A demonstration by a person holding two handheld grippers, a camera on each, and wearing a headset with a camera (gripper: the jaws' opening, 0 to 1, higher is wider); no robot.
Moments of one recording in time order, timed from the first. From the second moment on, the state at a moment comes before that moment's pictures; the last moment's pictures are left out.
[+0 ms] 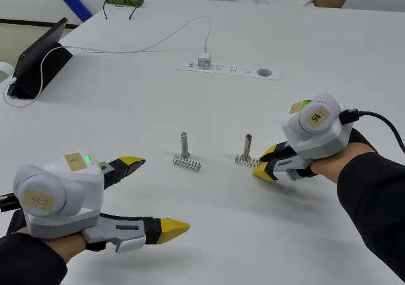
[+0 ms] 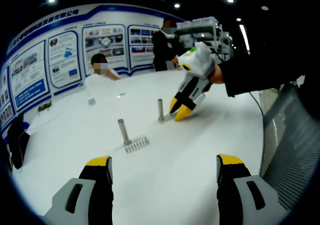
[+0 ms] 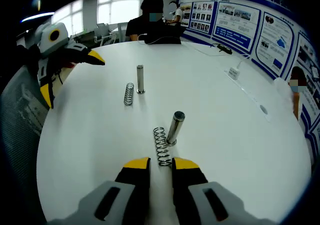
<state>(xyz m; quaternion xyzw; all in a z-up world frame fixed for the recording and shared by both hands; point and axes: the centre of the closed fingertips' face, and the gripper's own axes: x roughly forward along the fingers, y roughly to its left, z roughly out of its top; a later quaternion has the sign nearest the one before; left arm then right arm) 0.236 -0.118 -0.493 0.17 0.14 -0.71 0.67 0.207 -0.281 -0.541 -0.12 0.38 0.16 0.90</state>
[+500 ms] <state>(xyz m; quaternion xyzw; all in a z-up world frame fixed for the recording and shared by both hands) 0.234 -0.118 -0.493 0.17 0.14 -0.71 0.67 0.206 -0.281 -0.541 -0.10 0.38 0.15 0.91</state>
